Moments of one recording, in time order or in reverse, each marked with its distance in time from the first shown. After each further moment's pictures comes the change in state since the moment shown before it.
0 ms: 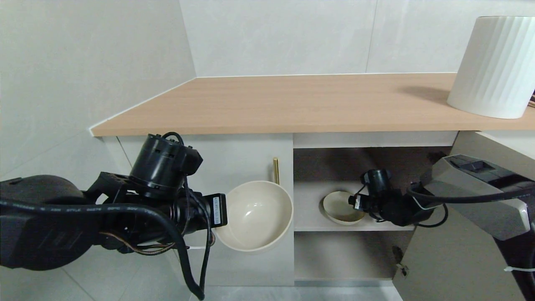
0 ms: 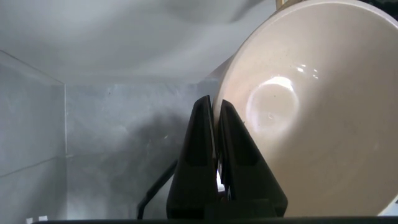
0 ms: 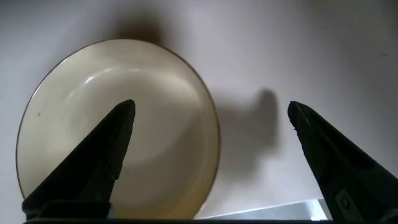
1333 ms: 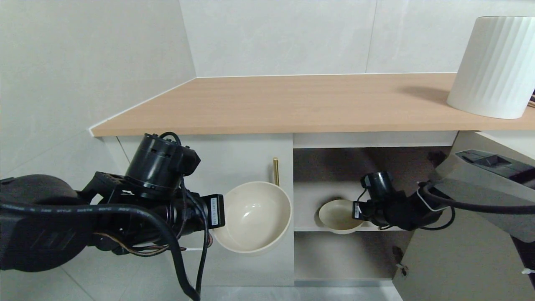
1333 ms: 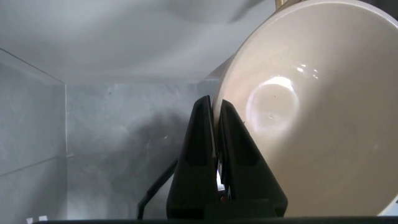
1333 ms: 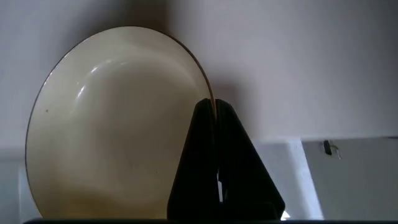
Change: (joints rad) left arm 0.000 -0.016 0.002 0.023 0.001 -0.003; right arm 0.036 -0.086 0.114 0.052 0.093 -0.041
